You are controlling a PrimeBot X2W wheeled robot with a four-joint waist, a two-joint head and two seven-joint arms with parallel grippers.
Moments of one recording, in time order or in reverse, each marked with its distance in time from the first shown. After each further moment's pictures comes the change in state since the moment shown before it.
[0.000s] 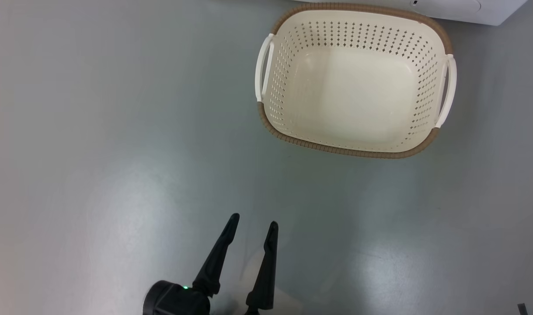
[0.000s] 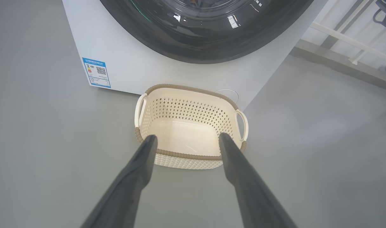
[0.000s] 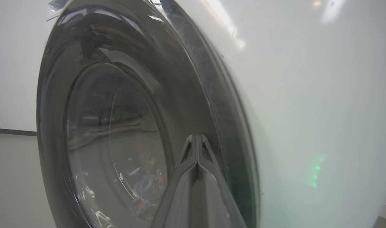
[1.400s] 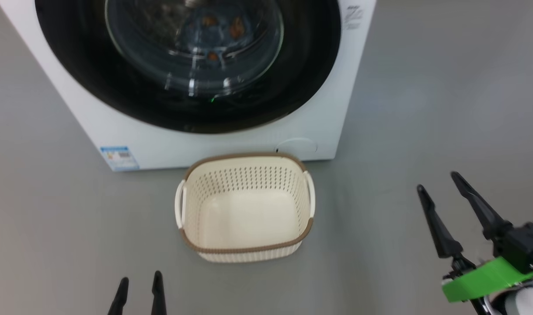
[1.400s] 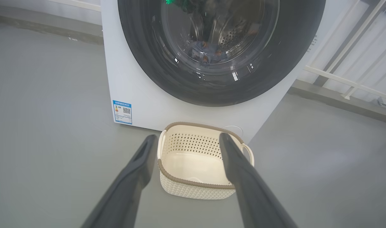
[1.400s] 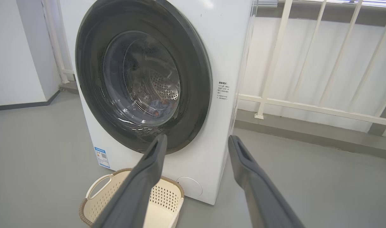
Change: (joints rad) left arm 0.191 0.001 0.415 0.220 -0.048 -0.186 0.000; right arm 1.108 0.248 -0.111 -0.363 -0.049 -0.027 0.020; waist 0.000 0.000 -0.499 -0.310
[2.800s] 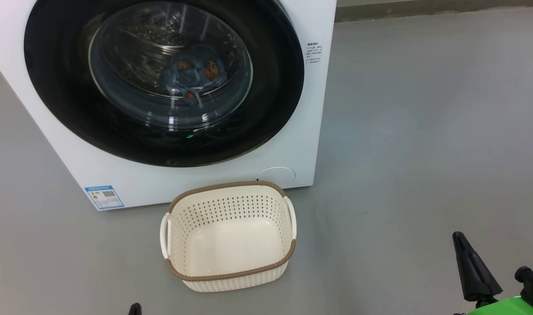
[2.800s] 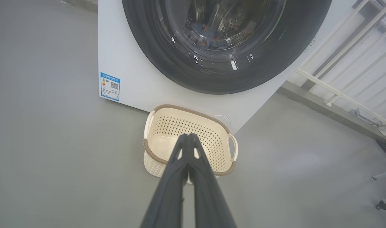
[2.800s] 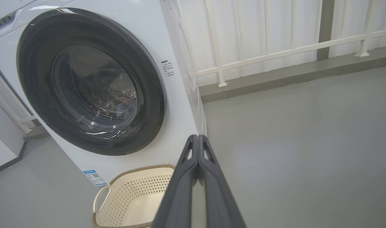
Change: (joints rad) left arm 0.041 -0.008 0.053 0.116 -0.164 -0.044 0.046; right arm 0.196 0.141 -0.155 0.057 0.182 0.000 0.049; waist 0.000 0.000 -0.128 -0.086
